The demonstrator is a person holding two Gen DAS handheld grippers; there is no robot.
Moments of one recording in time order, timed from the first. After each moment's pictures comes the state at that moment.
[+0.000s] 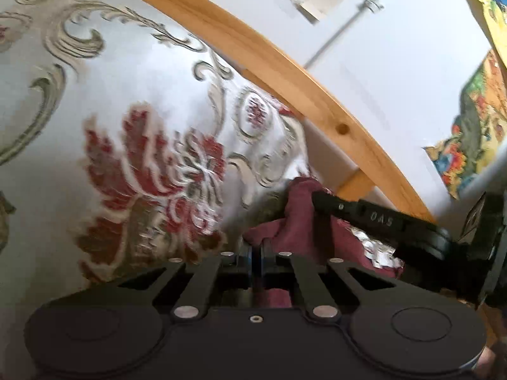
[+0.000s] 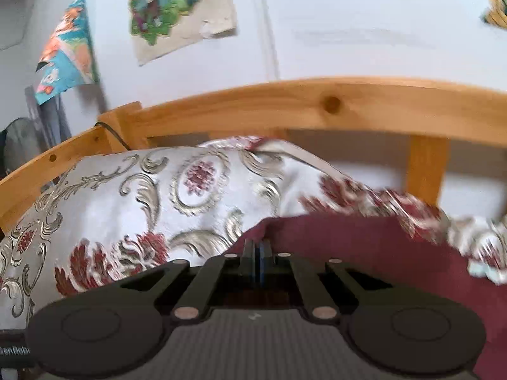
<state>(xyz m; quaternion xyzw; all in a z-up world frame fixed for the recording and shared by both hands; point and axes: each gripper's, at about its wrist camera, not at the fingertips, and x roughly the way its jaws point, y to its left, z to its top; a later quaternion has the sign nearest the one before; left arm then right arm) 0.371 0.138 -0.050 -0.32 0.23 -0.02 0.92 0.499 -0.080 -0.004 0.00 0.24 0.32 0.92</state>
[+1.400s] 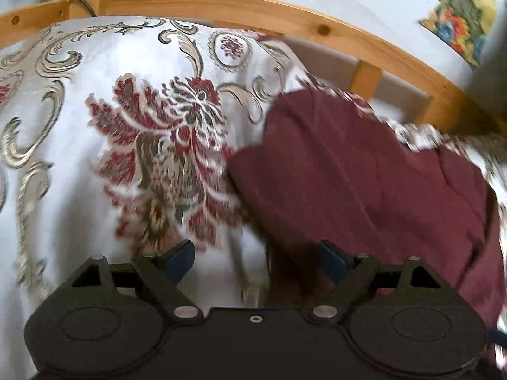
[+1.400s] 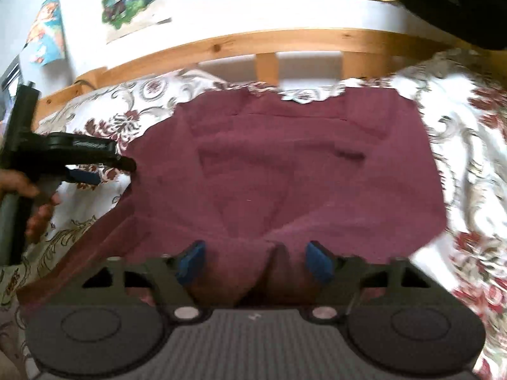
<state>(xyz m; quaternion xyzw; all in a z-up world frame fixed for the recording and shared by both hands) 0.317 0.082 -0.050 -0.10 0.35 0.00 0.93 0.241 -0.254 -0.074 0.02 0.29 0.18 0.94</state>
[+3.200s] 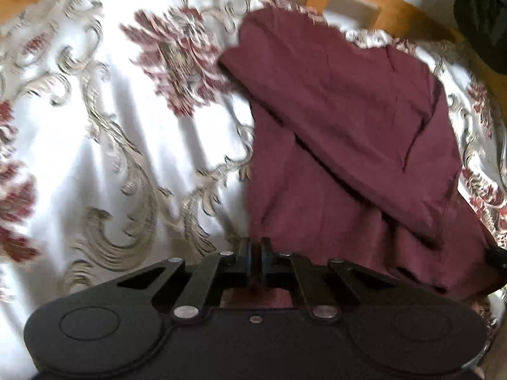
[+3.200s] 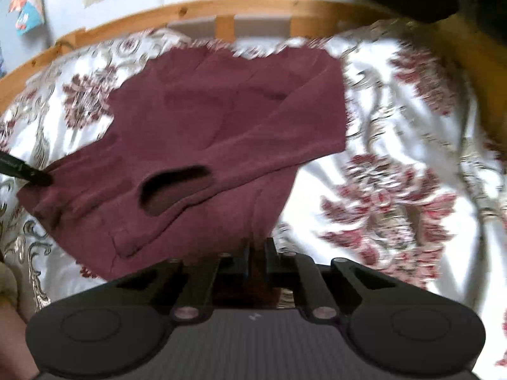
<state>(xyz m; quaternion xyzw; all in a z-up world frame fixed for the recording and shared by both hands) 0.195 0.088 -0.026 -0.07 0.48 -0.07 0.87 0.133 -0.324 -0.055 -0.01 0.37 0.10 0.92</state>
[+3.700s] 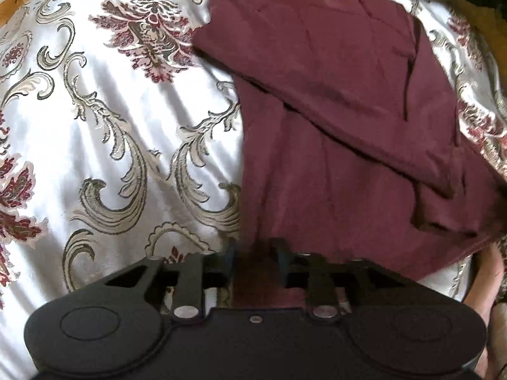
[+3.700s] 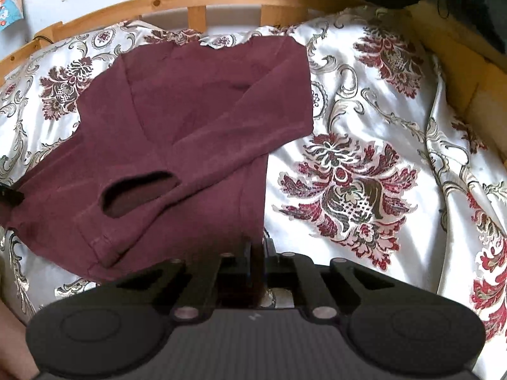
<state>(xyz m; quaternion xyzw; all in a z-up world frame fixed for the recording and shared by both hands) 0.173 0.071 -0.039 0.03 0.53 -0.09 0.84 0.124 -0.341 -0.060 -0.02 0.39 0.06 0.92</state>
